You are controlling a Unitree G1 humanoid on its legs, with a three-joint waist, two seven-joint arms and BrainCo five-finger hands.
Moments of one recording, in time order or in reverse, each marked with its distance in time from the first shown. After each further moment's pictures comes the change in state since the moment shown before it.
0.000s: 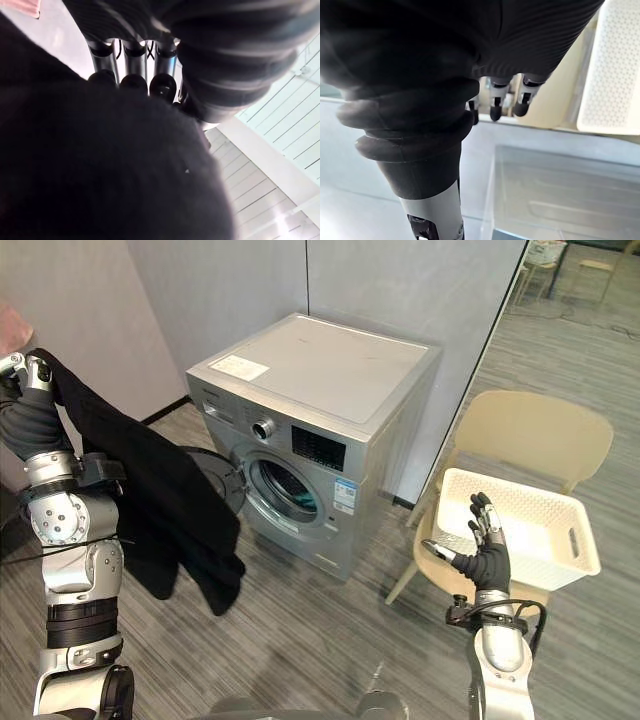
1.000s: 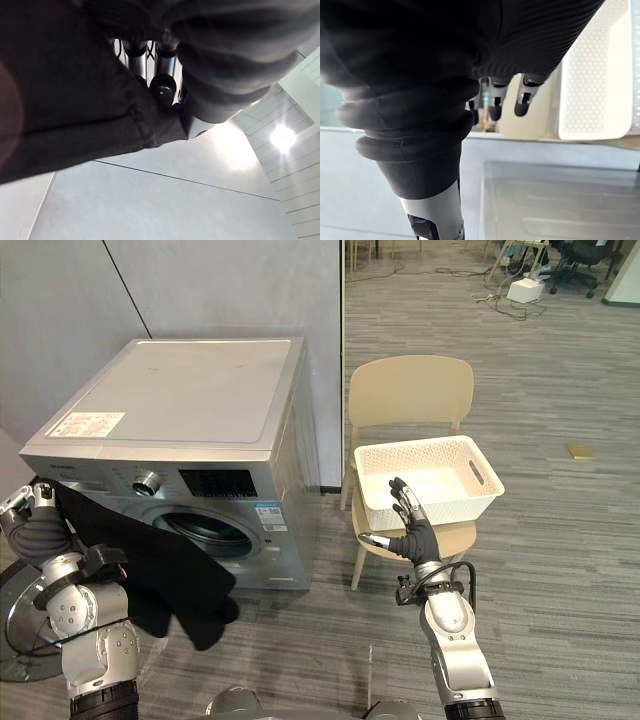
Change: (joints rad) left arm 0.416 -0.306 0.146 -0.118 -0.038 -0.003 0.024; right arm -0.181 -0.088 0.306 0.129 0.038 -0.006 0.053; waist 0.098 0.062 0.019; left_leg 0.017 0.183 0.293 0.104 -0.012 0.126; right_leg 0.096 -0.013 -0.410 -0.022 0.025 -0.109
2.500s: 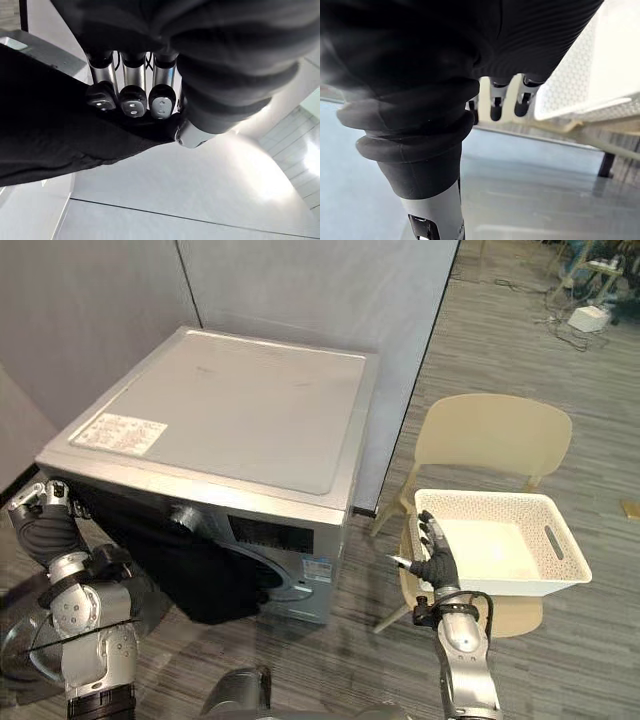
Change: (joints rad) left arm 0.022 0.049 -0.052 0.010 0.000 0.021 -0.010; right arm 0.067 0.088 -0.149 0.113 -0.119 0.043 -0.010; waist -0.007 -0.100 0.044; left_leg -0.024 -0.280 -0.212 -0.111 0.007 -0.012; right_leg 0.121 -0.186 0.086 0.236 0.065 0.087
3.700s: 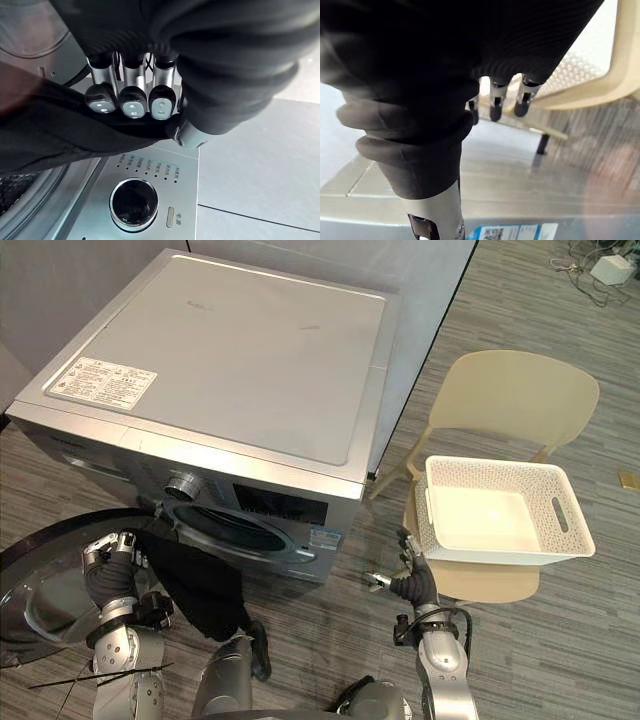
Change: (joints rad) left arm 0.193 -0.138 -0.118 0.031 0.080 0.031 -0.078; right arm 0.111 0.077 0.038 -0.043 -0.040 -0.006 0.002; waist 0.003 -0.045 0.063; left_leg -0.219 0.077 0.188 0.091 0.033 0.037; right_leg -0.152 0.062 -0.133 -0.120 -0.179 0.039
